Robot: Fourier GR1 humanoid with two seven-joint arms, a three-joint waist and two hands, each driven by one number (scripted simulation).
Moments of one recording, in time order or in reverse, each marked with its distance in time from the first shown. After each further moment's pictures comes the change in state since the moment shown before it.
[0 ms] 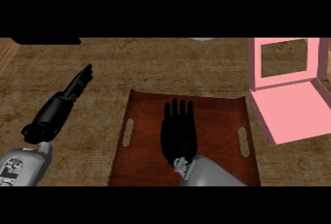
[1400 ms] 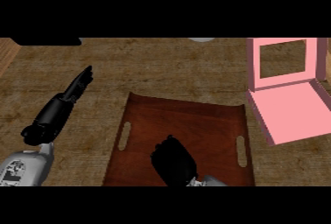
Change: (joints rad) left arm 0.021 -0.081 0.081 -0.024 -0.078 -0.079 0.019; right arm 0.113 -0.117 0.163 -0.054 0.110 -0.224 -0.633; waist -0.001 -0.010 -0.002
